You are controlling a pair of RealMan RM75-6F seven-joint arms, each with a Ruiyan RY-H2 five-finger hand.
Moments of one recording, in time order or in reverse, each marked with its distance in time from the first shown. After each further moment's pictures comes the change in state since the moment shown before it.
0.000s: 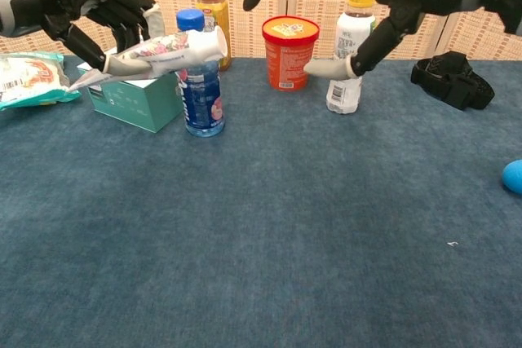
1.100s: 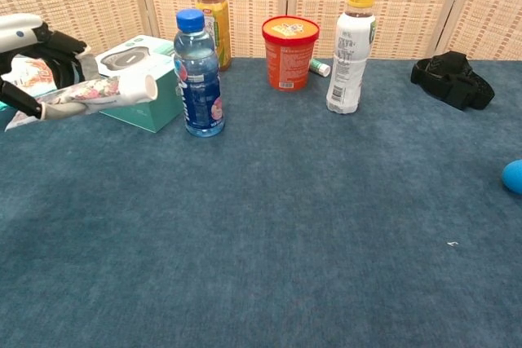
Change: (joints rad) left arm 0.178 -0.091 0.090 0.193 0.161 0.203 0.022; right arm -0.397 0.276 -0.100 0.054 -0.228 0.370 0.392
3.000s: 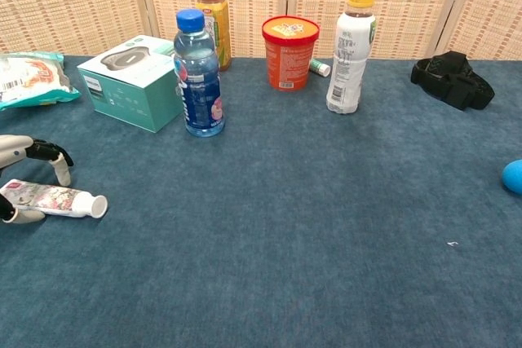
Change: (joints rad) left arm 0.106 -0.188 0.067 0.232 -0.229 -0.146 0.253; right arm -0.286 -0.071 -0.051 0.244 0.267 0.217 0.114
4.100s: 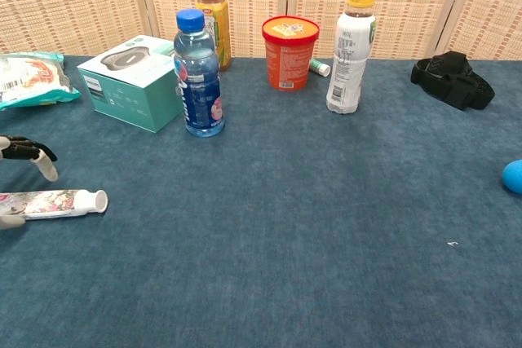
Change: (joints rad) left arm 0.054 0.035 0.012 -0.051 0.018 0.060 0.028; right arm 0.012 0.010 0.002 -0.032 -0.016 0.007 -0.032
